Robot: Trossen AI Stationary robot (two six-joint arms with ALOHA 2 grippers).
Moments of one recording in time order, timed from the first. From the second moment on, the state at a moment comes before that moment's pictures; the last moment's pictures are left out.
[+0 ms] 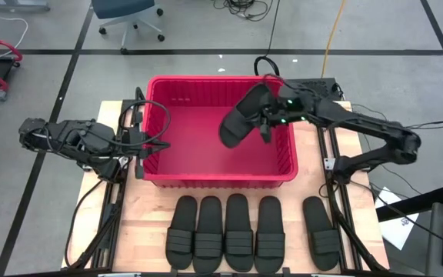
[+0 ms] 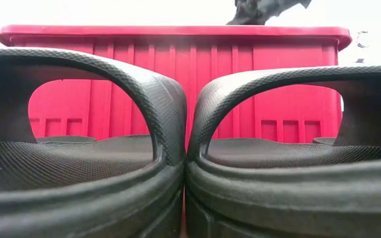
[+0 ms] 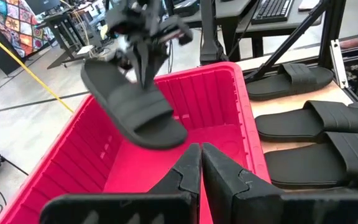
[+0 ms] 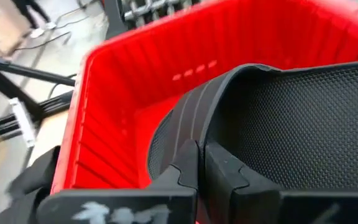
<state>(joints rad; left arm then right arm) -0.28 0.88 1.20 -0.66 -0.40 0.12 -0.42 1.29 1.18 -0.38 -0.34 0.19</state>
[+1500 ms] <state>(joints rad) -0.28 0.88 1.20 -0.66 -0.40 0.11 -0.48 1.66 1.18 -0.53 -0.33 -0.16</state>
